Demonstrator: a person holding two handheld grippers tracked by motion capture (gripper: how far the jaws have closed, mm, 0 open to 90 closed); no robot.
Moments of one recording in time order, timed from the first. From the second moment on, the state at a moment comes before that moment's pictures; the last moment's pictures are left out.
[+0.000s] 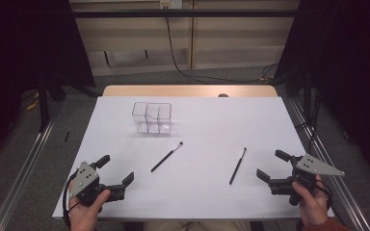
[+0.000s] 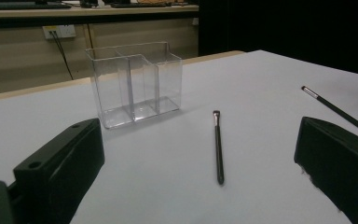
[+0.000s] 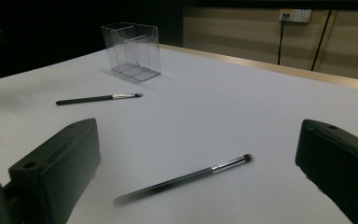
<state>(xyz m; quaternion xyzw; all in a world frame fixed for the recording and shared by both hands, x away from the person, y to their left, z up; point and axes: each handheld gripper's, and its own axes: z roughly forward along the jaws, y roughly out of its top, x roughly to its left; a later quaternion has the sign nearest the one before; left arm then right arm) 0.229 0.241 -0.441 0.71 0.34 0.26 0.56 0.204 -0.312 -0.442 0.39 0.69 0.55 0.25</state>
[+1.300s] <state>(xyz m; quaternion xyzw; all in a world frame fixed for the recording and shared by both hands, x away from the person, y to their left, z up) 0.268 0.193 -0.427 0.74 0.29 0.23 0.56 0.205 -0.312 -0.443 0.38 0.69 0.56 0.24</state>
